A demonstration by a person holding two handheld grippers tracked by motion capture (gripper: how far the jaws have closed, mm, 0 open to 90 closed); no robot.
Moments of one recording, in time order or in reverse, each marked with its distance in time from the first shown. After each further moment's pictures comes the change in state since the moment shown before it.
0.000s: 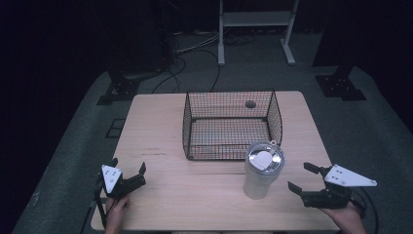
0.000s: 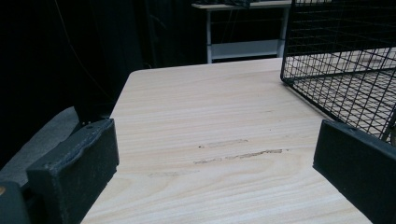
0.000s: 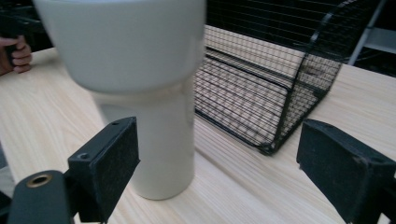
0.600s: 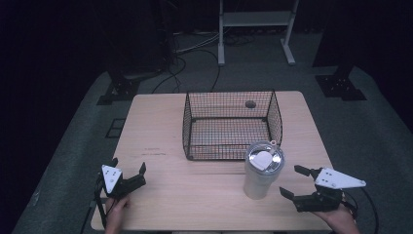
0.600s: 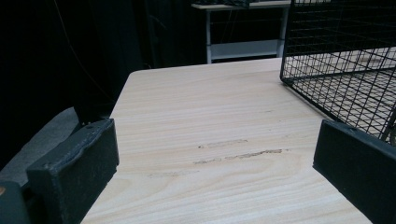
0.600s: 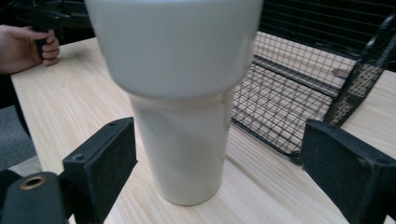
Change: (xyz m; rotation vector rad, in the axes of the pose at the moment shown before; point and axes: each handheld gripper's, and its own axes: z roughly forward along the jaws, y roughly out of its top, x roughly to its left) left arm 0.000 0.000 0.000 -0.002 -0.002 0.004; right arm 0.017 0.004 0.011 0.017 0.071 -0.030
